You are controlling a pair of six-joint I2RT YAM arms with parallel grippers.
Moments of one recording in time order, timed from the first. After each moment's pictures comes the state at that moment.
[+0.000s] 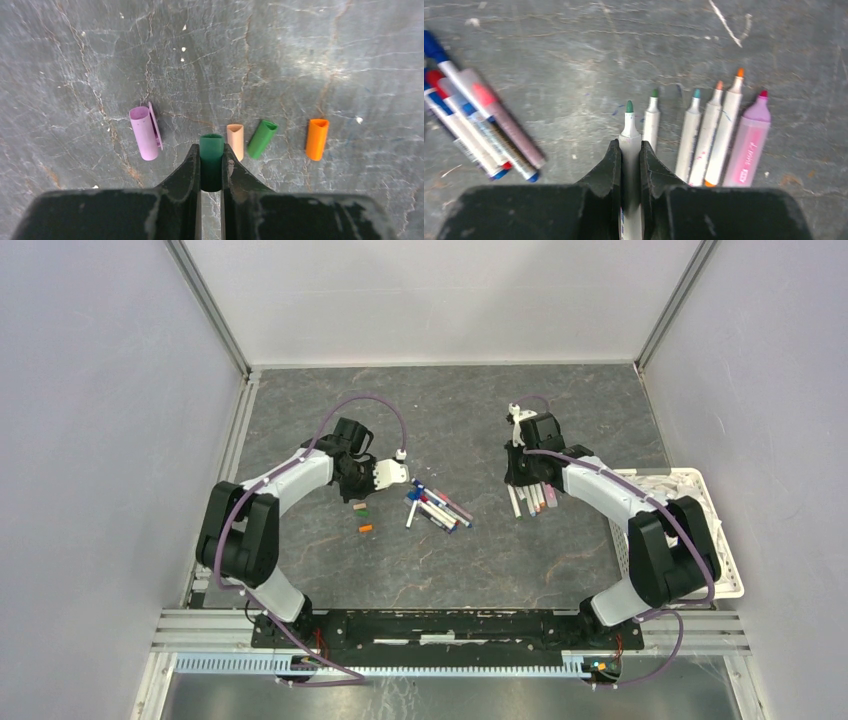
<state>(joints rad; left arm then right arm) -0.33 1.62 1.03 -0.66 0.24 1.09 0.38 1.52 0.98 -0.35 -0.04 0.17</state>
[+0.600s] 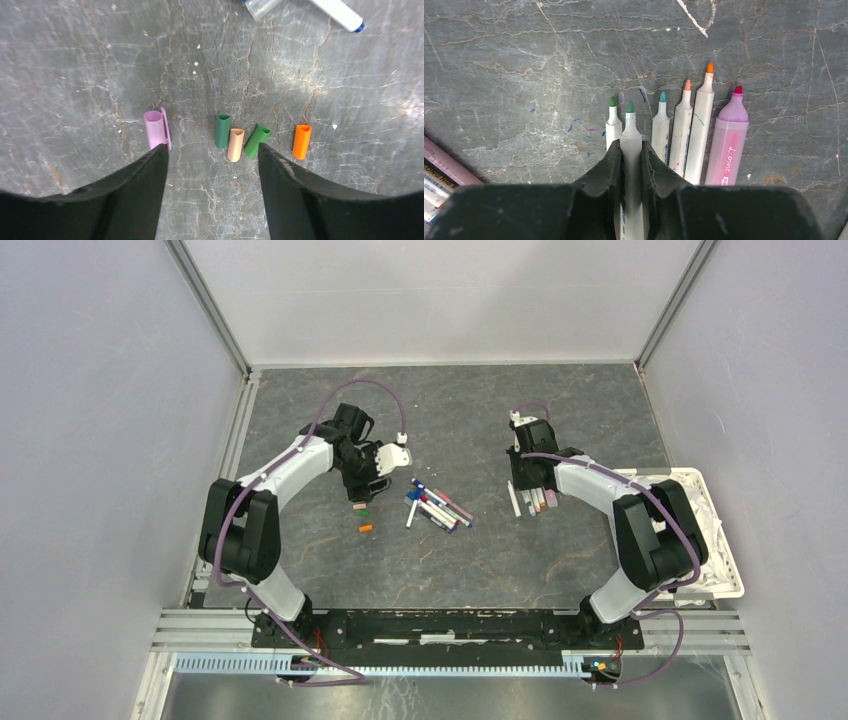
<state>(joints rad) -0.33 1.66 1.14 -0.74 0.28 1.01 0.37 1.62 0.94 -0.30 0.12 0.17</state>
